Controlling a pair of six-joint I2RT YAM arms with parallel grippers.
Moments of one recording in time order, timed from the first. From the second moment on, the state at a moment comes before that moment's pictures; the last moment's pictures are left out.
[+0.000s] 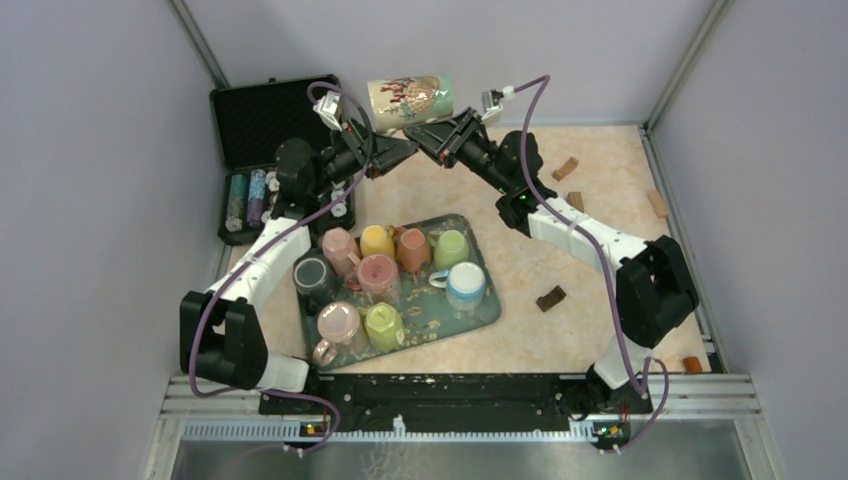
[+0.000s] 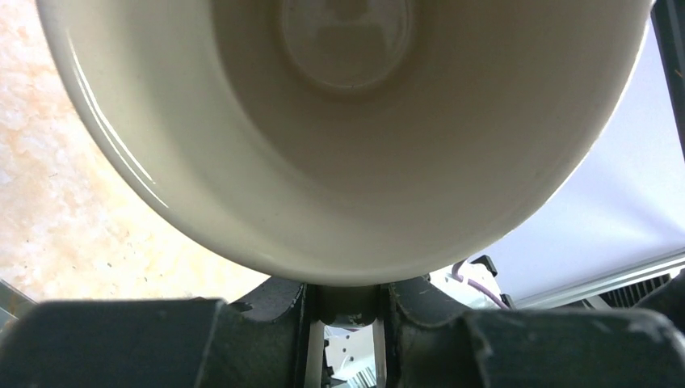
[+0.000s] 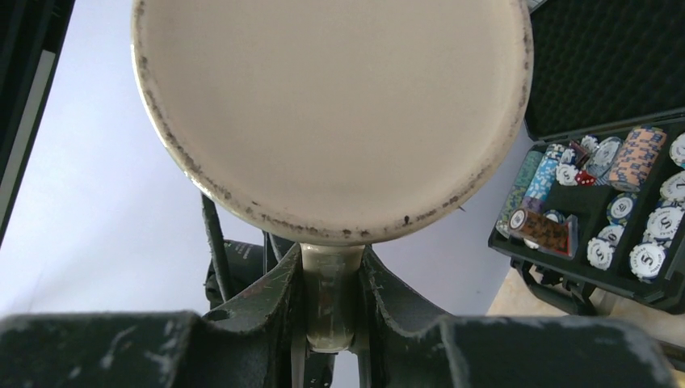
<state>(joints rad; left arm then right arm) -0.24 1.41 1.07 0.62 0.79 -1.34 0.63 1.67 1.30 0.67 -0.28 1.28</state>
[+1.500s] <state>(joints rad) -0.25 1.74 1.62 -0.13 0.39 -0.69 0.62 1.60 1.21 0.17 -0.22 1.04</state>
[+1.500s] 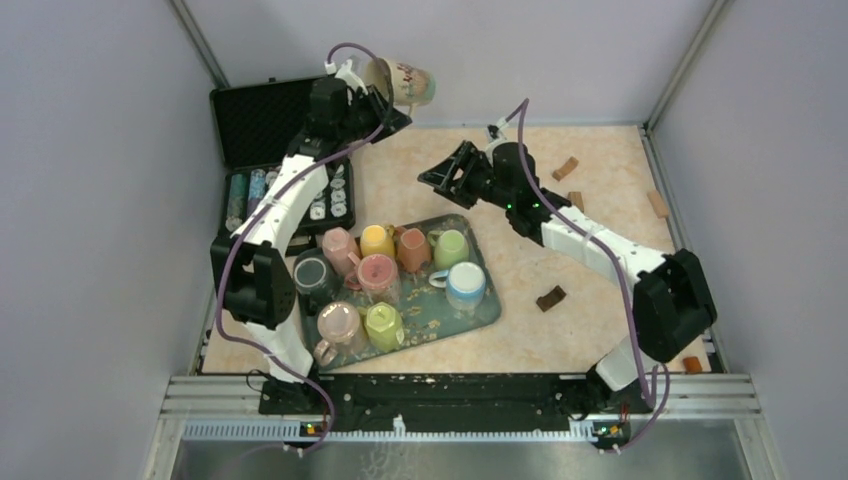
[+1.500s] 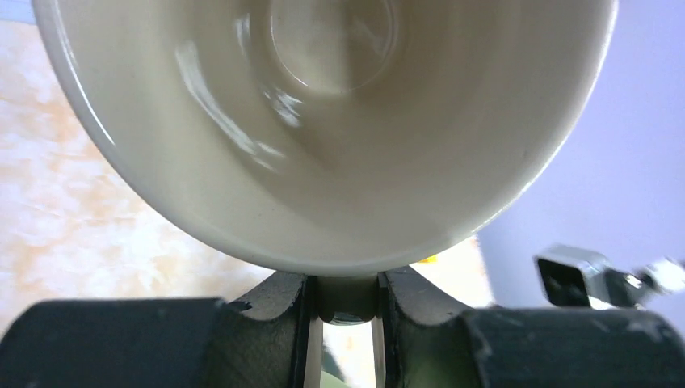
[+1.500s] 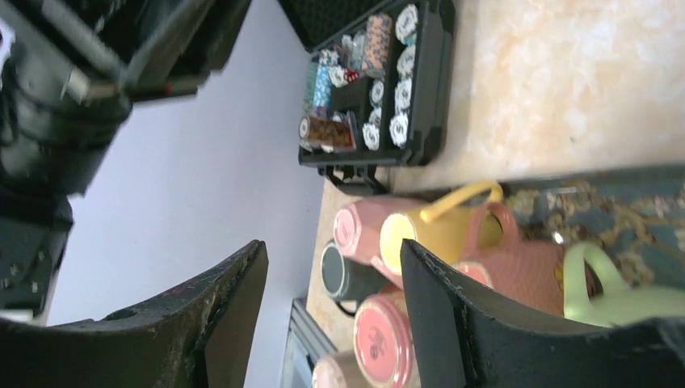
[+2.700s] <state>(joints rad) -0.27 2.27 2.20 -0.77 -0.10 -0.25 0.62 1.21 1.10 -0.39 -0.22 1.03</state>
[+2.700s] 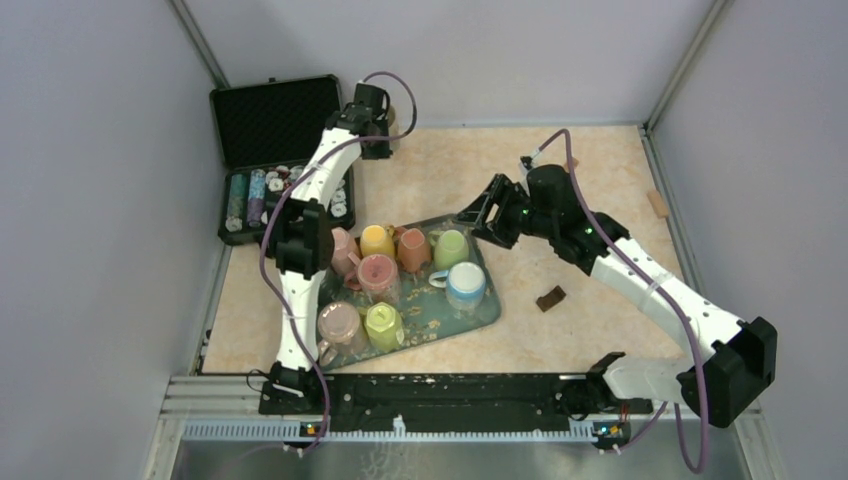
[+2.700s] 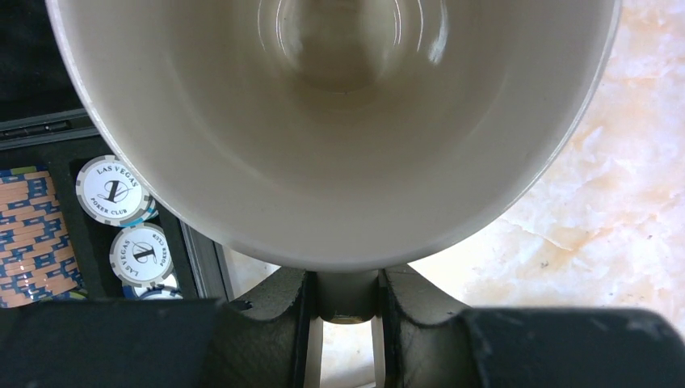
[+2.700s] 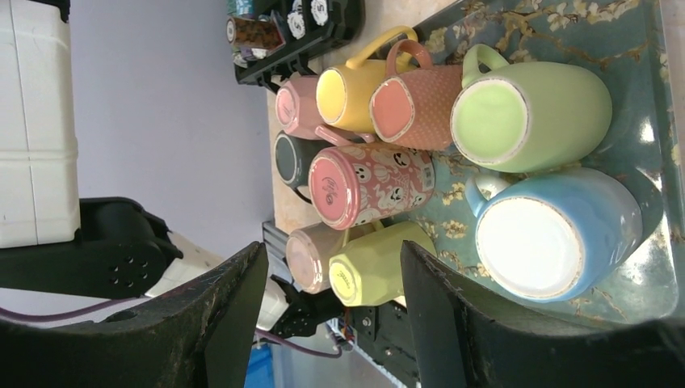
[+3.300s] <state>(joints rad) -0.26 2.33 2.23 -0.82 -0.11 -0.24 0.62 1.21 1.10 -0.40 0.09 0.68</state>
